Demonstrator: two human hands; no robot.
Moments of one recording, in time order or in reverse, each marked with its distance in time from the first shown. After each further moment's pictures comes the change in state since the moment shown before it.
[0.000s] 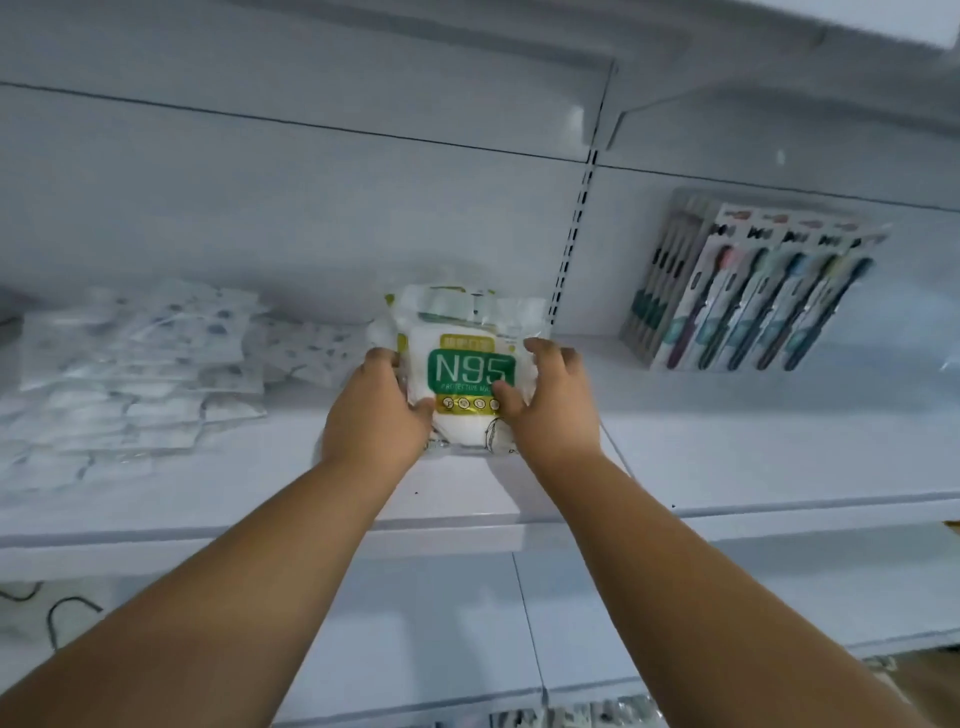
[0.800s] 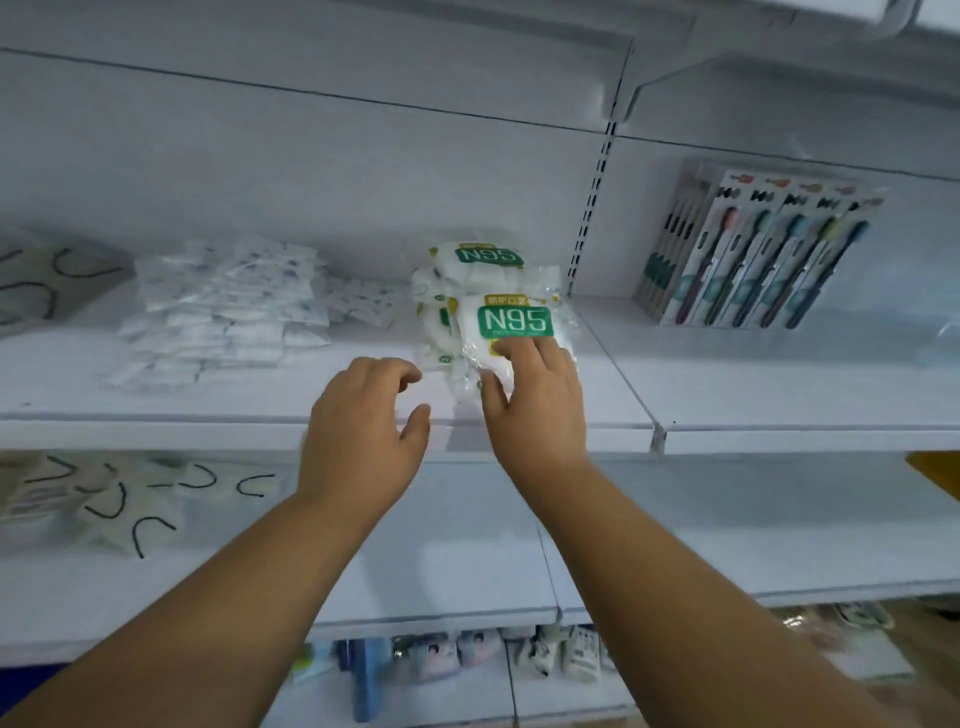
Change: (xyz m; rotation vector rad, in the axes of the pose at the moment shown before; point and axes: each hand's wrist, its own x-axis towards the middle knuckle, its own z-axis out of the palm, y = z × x) left_hand -0.117 -0.044 -0.058 0.097 0.163 0.363; right_hand -0.109 -0.047 -0.005 -0.008 0.156 -0.273
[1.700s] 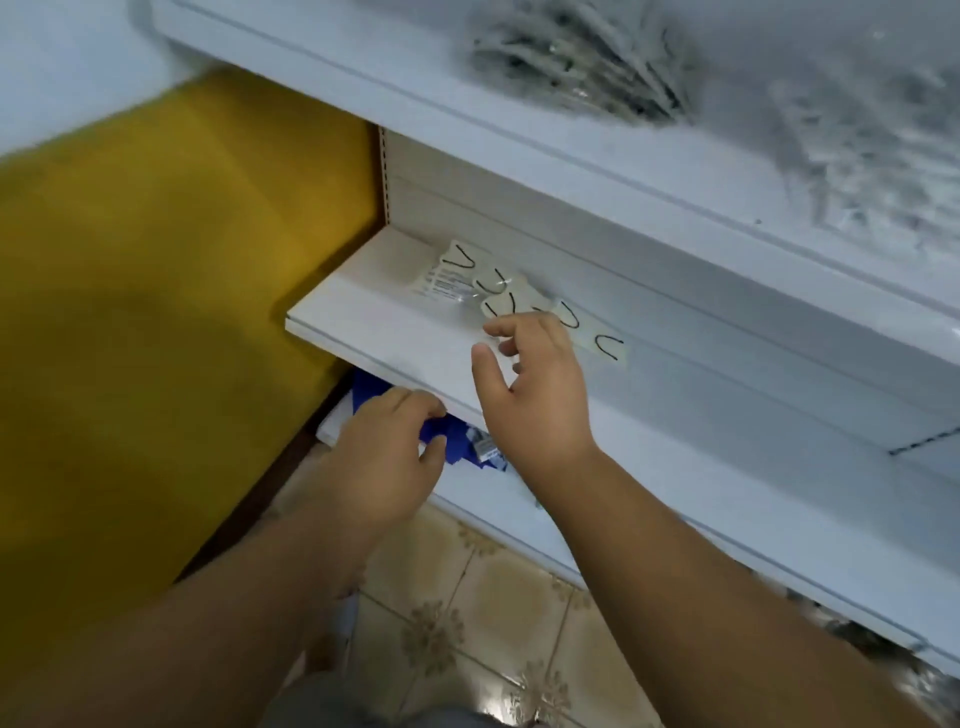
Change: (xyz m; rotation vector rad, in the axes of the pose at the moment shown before) left_hand -0.250 -0.393 -0.254 0.162 -0.241 -0.611; right_hand -0.210 -0.389 0.301 0.506 -0.595 -0.108
